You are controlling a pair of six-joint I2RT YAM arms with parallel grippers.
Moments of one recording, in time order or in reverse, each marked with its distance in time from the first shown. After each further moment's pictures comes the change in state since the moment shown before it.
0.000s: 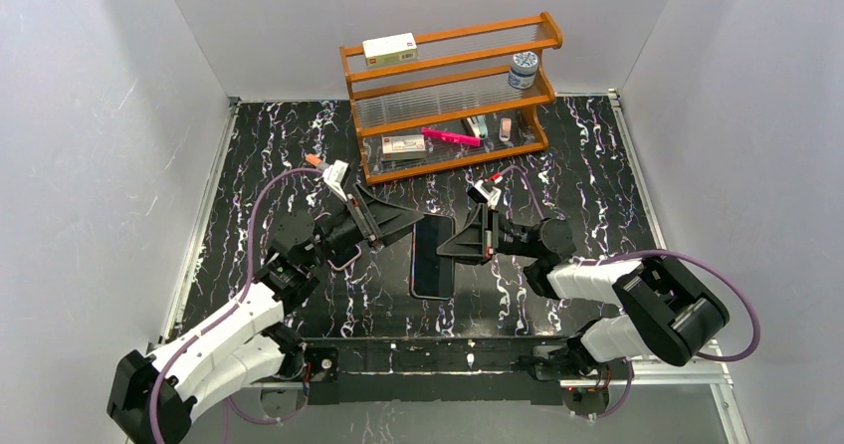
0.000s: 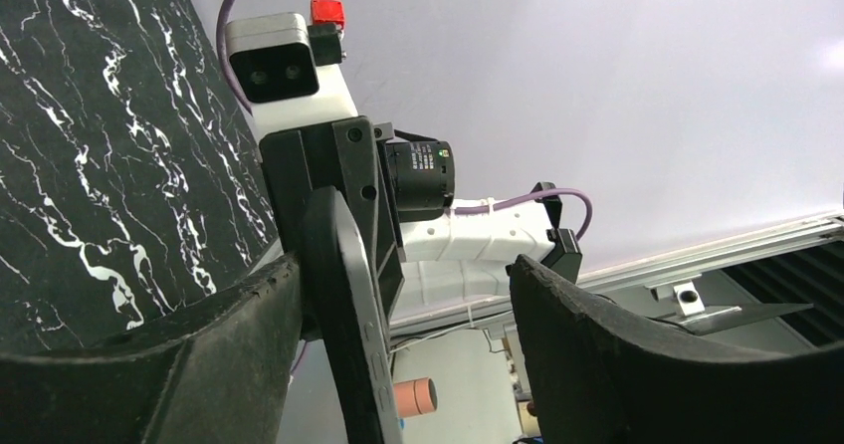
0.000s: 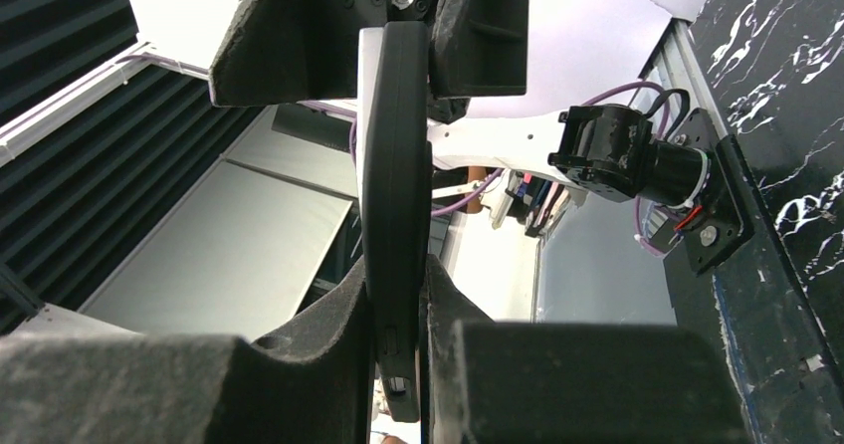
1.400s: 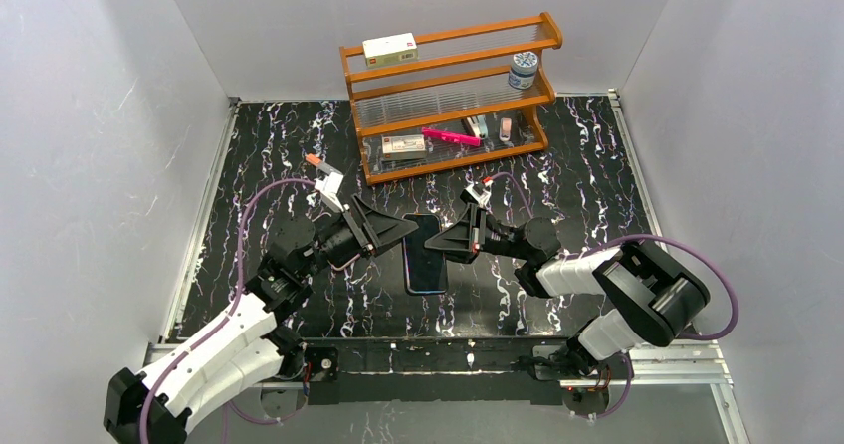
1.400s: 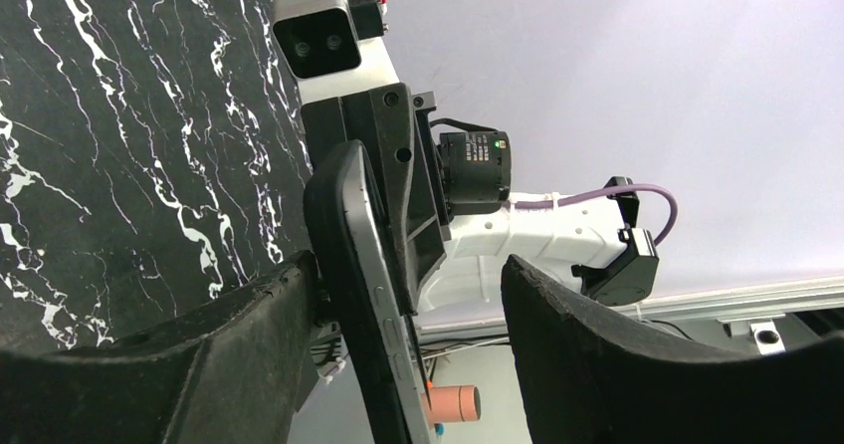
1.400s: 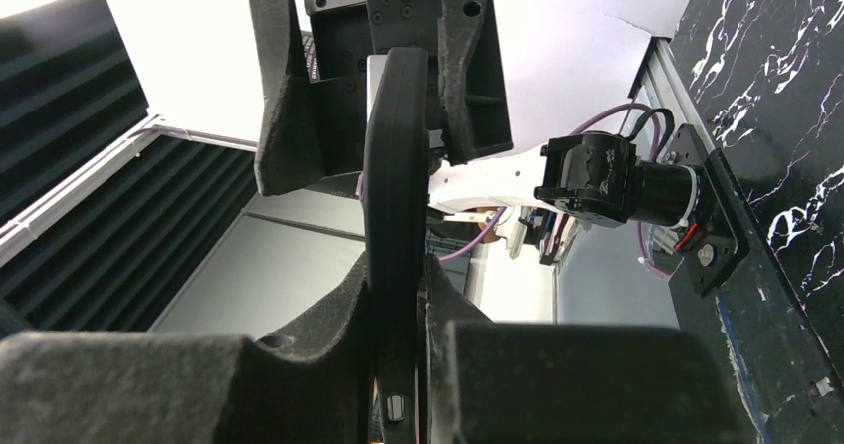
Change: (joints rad) left arm 0.005 -0.090 -0.015 -0.223 -0.072 0.094; right arm 0.054 0.113 0.026 -0.003 0.116 0.018
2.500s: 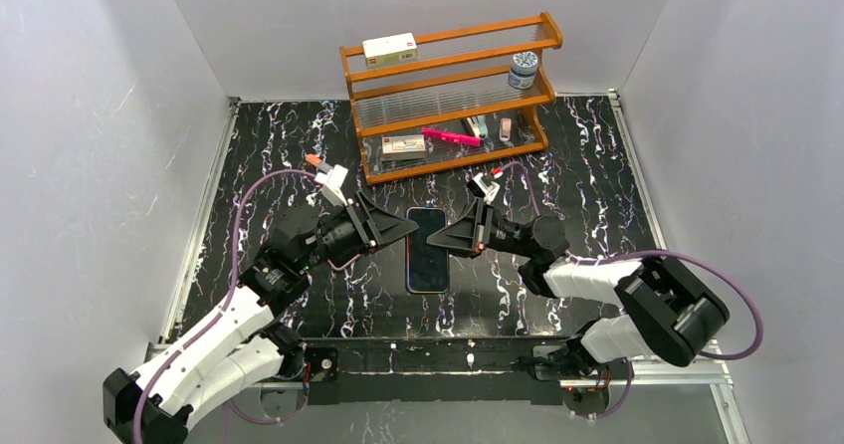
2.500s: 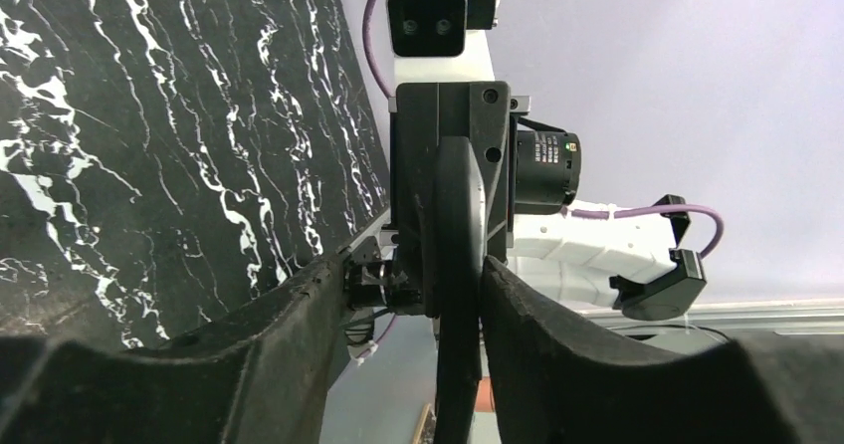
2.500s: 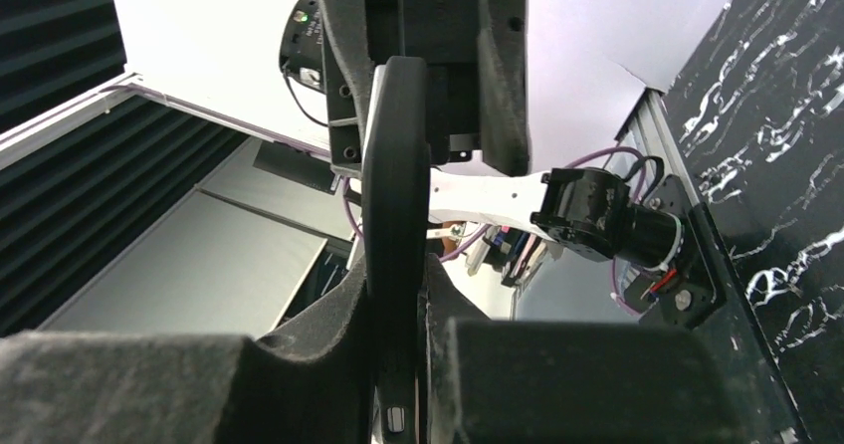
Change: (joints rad) left arm -0.002 0.033 0.109 -0.193 0.003 0.085; right arm -0.005 -0.091 0.023 -0.055 0.018 -0.116
